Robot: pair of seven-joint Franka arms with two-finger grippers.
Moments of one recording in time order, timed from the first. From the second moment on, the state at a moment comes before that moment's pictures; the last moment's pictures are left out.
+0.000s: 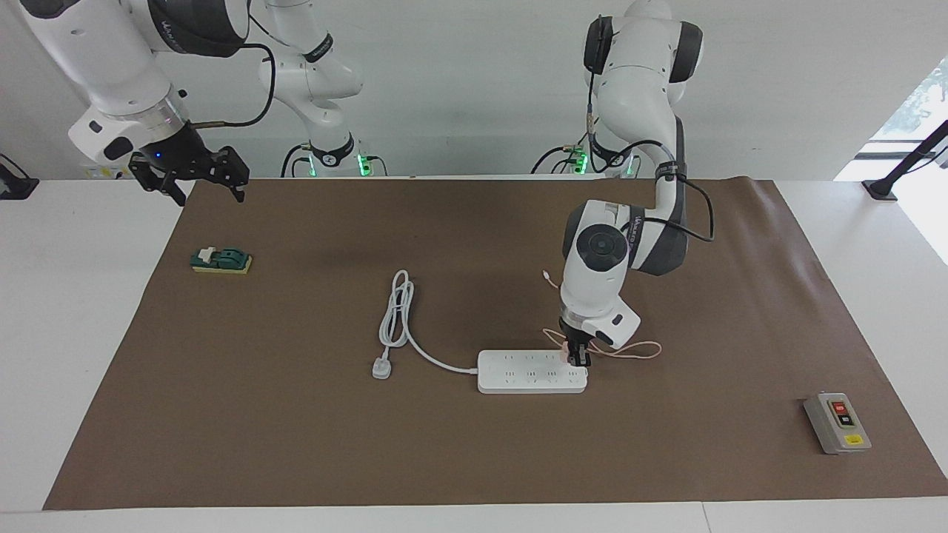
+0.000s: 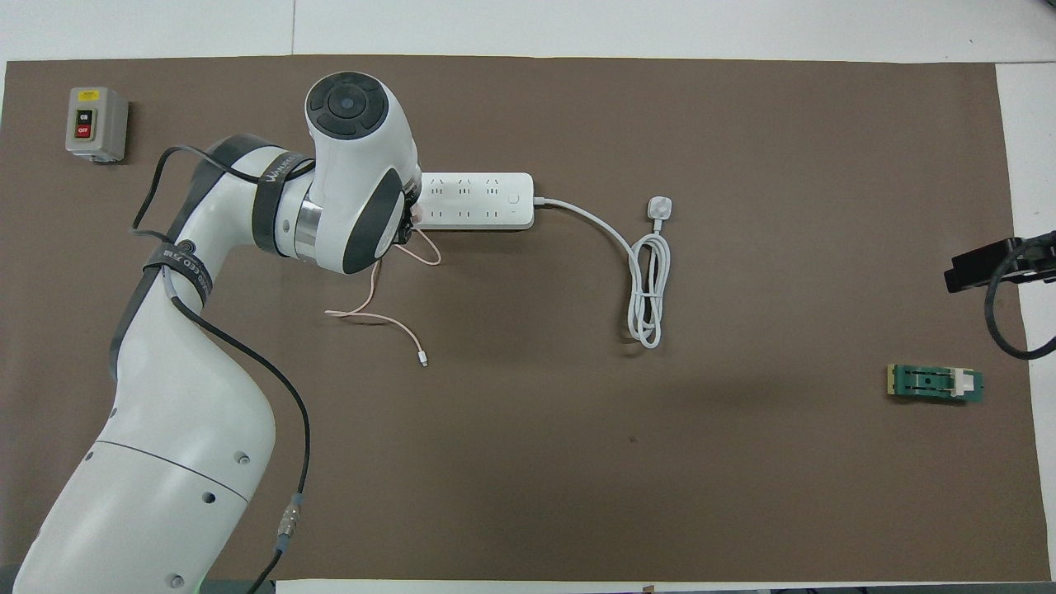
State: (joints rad) left arm -0.56 0.61 0.15 -1.43 -0.03 2.03 -1.90; right arm 0.04 -0.02 -0.11 -1.62 -0.02 1.51 -0.15
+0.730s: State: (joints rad) left arm -0.52 0.38 0.19 -1.34 -0.07 1.79 -1.73; right arm 0.04 -0.02 -0.11 -1.62 -0.02 1.51 -0.15
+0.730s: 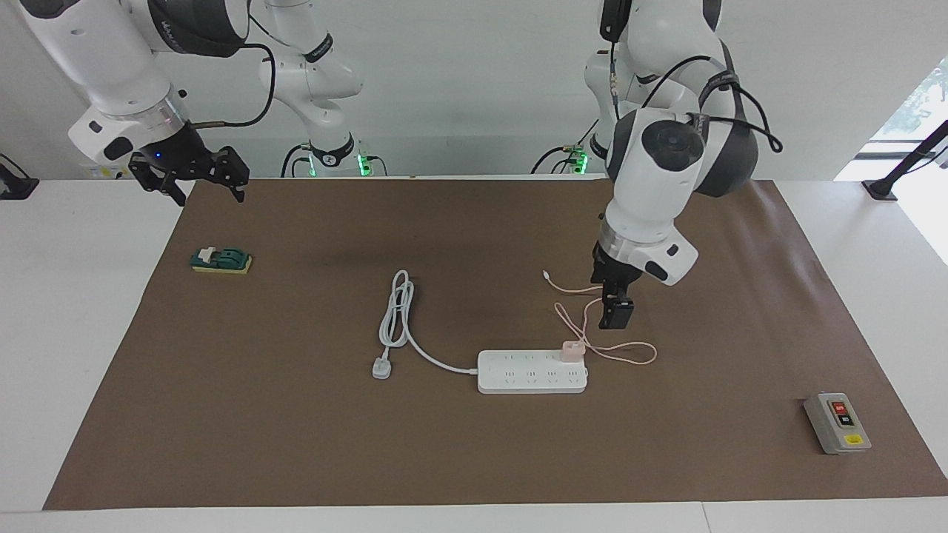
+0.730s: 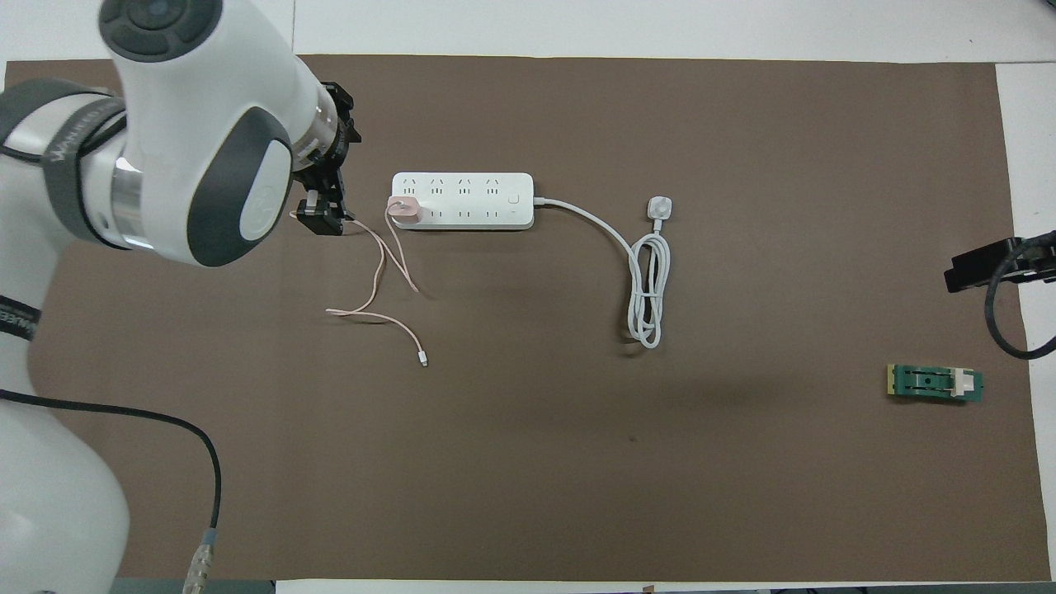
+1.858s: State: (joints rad) left arm -0.18 -0.05 0.21 -1.58 0.01 1.57 -0.18; right arm 0.04 -0.02 -0.11 -1.62 -0.02 1.51 -0.15
